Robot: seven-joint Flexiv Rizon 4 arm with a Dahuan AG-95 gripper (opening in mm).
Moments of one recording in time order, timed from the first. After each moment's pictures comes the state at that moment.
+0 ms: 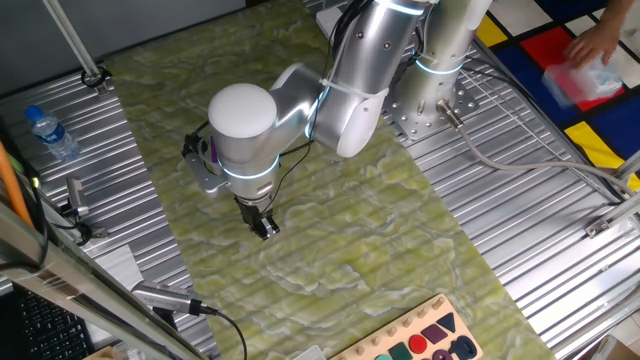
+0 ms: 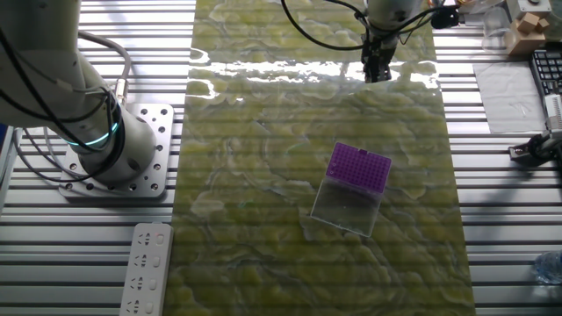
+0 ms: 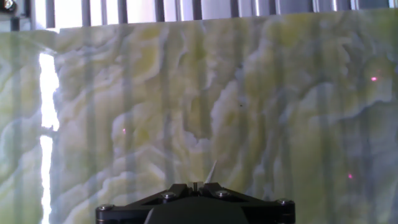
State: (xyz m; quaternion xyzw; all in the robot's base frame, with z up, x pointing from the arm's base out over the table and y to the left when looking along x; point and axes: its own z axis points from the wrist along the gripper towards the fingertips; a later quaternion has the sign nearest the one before) arm 0.561 0.164 0.031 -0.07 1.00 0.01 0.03
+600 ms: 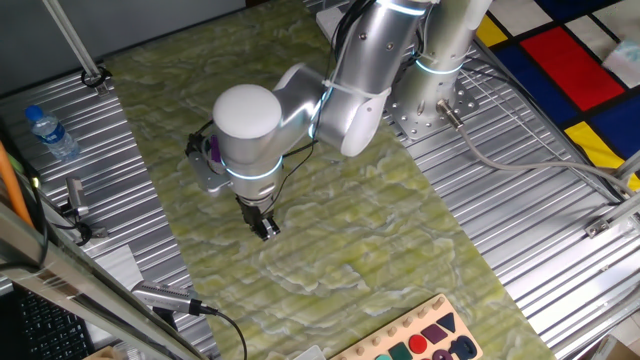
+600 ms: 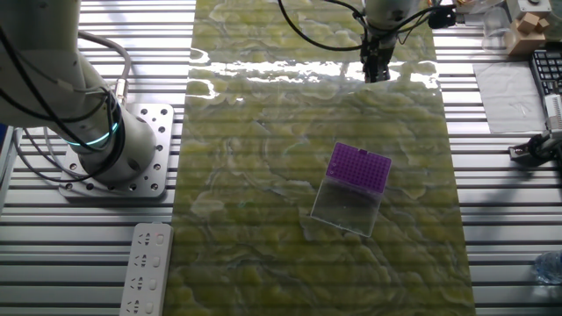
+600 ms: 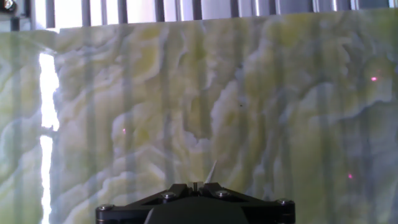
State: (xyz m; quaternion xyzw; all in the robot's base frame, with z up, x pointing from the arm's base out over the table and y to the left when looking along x) arm 0.561 0.164 0.028 -0.03 1.00 0.01 0.04
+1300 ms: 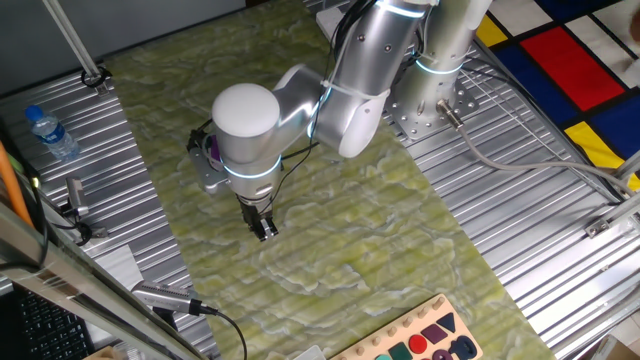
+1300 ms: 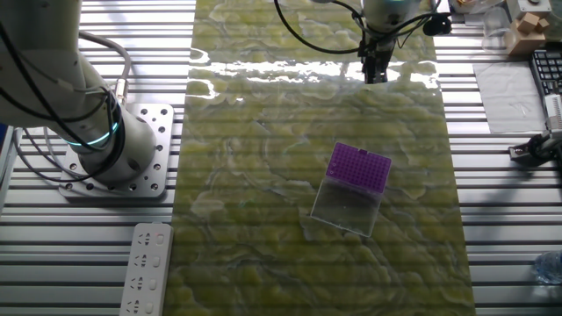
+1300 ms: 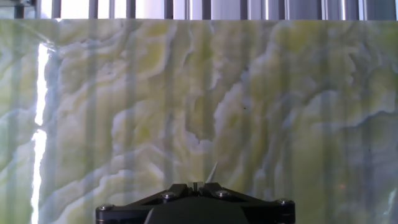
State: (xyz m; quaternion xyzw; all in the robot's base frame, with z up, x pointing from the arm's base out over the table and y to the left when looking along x) arm 0.561 0.165 0.026 0.00 1.00 0.02 0.04
